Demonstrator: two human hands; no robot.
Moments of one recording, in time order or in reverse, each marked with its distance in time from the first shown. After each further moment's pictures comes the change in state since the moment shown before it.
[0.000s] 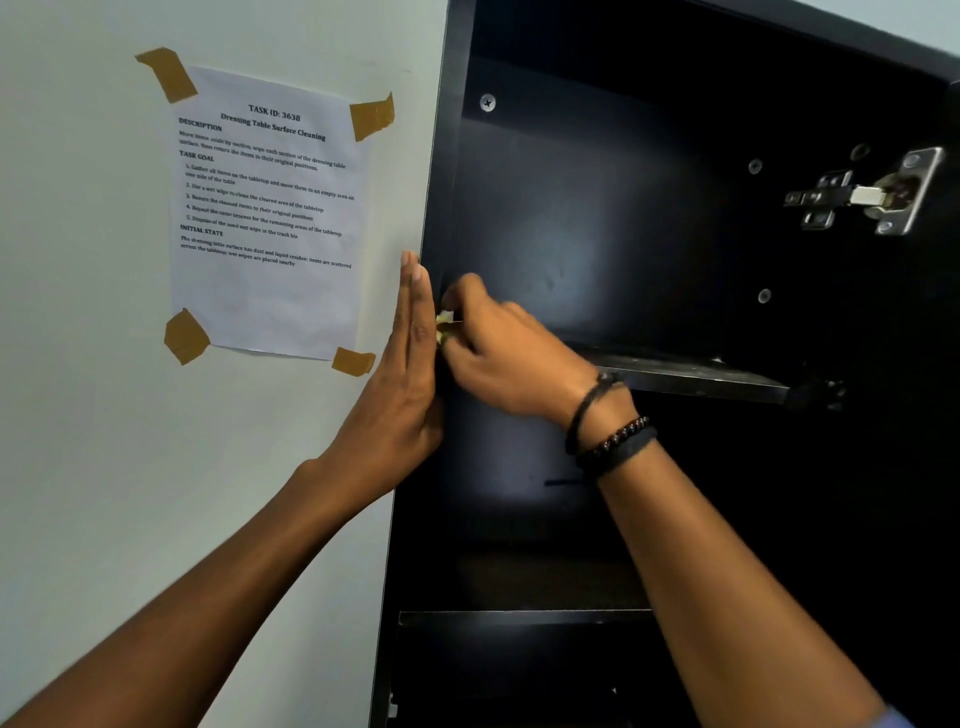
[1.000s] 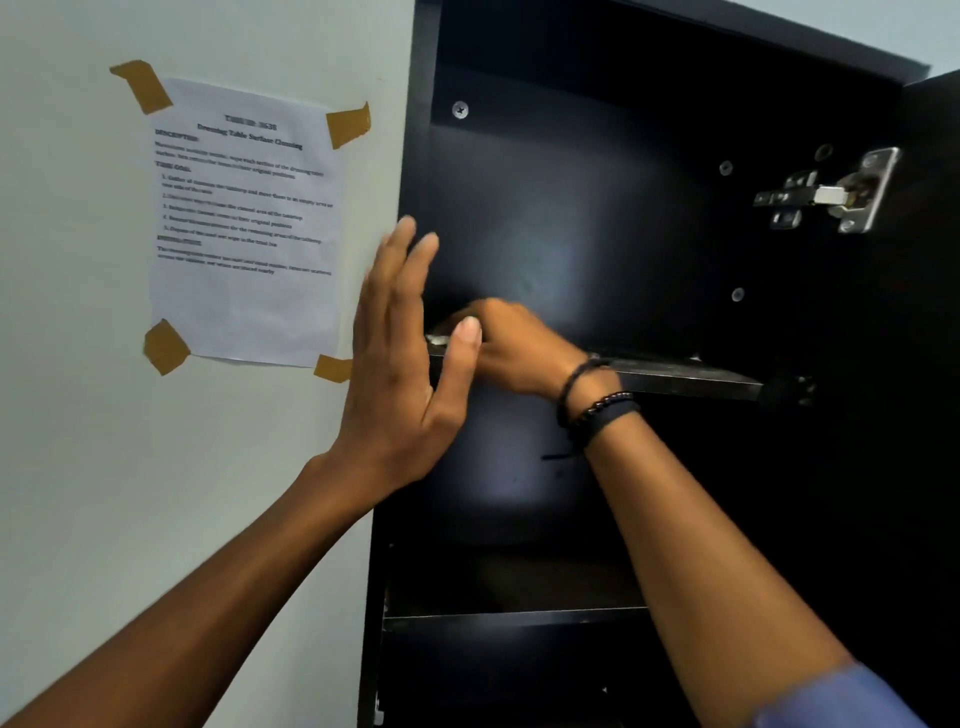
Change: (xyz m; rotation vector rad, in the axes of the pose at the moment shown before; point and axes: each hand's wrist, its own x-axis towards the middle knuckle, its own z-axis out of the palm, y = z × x) left_hand 0.020 0.048 -0.006 -0.104 0.293 -0.045; right_hand 0.009 0.024 -0.014 -0.074 -0.139 0.047
